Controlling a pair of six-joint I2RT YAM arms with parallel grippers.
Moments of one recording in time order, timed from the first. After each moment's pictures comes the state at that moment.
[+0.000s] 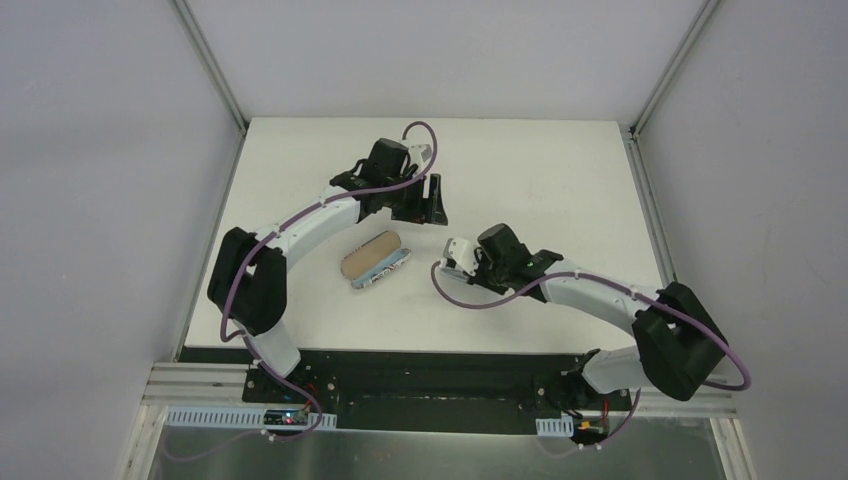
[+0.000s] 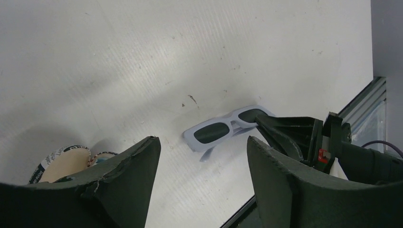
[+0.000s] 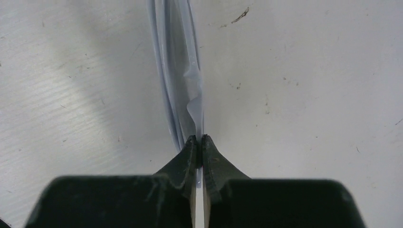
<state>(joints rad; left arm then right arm) -0.55 1.70 1.33 -0.41 0.38 -0.45 0.76 1.37 0.72 -0.33 0.00 -0.57</state>
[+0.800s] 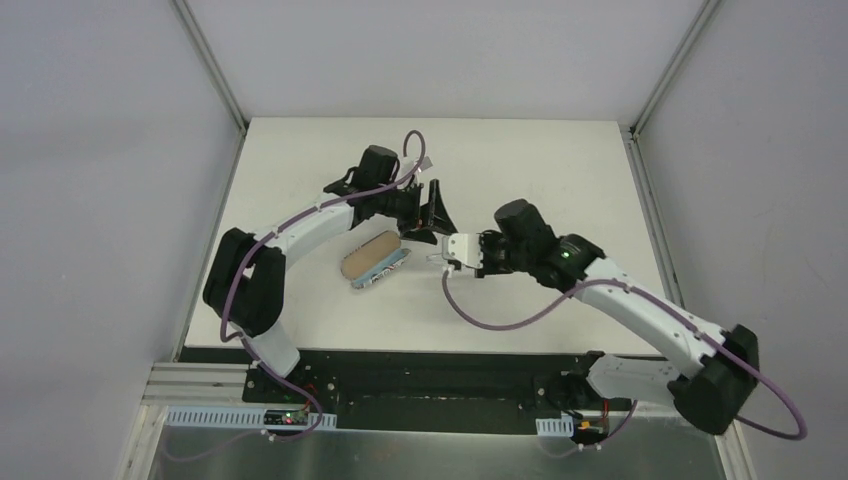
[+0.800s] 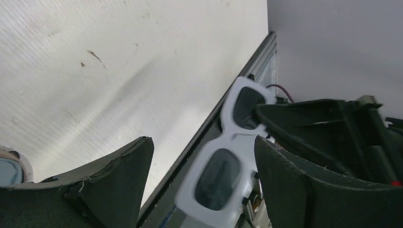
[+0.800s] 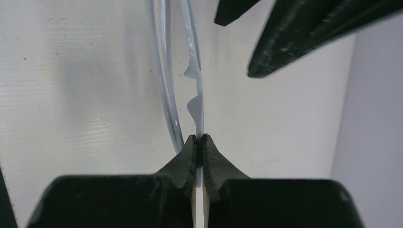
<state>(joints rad) -0.52 1.69 1.23 -0.28 0.81 -0.70 0.79 1.22 1.01 -0.64 -0.12 -0.90</state>
